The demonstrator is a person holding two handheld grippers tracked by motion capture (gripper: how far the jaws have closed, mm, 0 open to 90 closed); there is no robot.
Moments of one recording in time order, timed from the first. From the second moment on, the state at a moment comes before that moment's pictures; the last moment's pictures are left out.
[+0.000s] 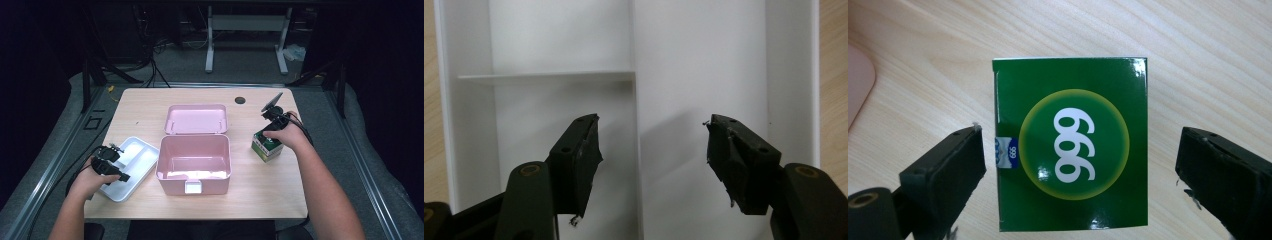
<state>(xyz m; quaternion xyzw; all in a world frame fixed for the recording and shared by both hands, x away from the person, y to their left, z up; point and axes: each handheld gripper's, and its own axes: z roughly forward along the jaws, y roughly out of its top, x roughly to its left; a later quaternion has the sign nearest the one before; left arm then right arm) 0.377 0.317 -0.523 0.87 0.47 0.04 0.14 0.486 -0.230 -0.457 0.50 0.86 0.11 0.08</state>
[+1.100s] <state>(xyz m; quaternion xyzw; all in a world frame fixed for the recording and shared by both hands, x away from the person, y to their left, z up) 0.377 0.317 -0.527 0.87 0.47 0.04 0.14 0.497 -0.227 -0.473 0.49 0.87 0.07 0.04</state>
